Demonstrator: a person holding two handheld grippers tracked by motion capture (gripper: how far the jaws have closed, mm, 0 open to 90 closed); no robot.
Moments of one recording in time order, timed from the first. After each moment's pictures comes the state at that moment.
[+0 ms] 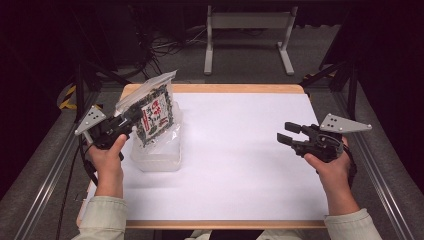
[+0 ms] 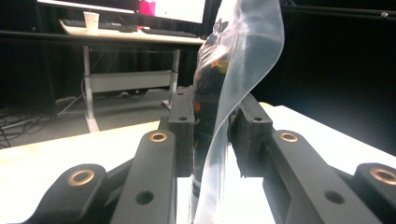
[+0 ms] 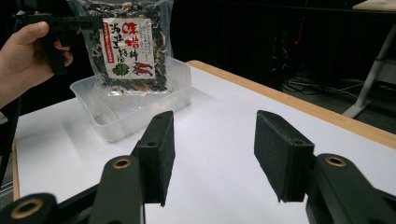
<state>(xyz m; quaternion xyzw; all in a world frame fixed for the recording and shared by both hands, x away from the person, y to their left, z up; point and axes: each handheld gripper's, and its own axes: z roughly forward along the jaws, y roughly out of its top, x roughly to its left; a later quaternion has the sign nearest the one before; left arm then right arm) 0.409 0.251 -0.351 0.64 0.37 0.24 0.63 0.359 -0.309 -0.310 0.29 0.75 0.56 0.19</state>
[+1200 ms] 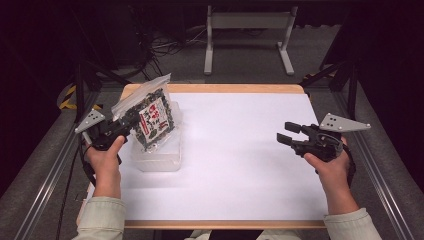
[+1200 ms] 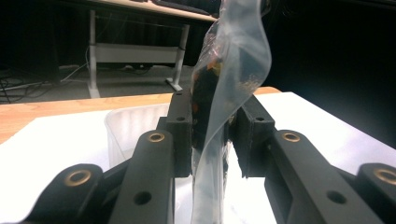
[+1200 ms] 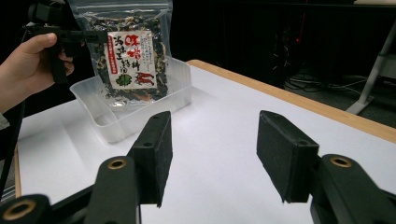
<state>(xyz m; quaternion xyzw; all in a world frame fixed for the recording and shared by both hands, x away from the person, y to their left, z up) 0.416 0.262 -0.367 0.64 0.42 0.20 0.61 0.362 -0.311 -0.313 0.30 0.75 0.56 0.19</state>
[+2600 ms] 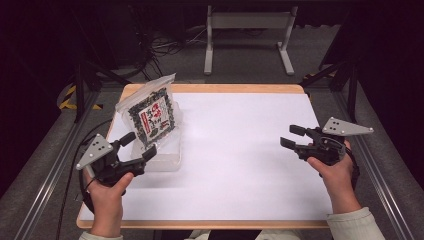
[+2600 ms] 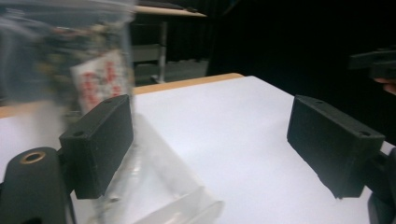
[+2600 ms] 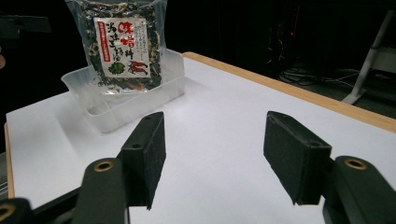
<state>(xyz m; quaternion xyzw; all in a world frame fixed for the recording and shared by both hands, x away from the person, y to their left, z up) 0.317 0.206 -0.341 0.68 0.37 0.20 0.60 0.358 -0.322 -0.322 0.31 0.75 0.55 0.19</state>
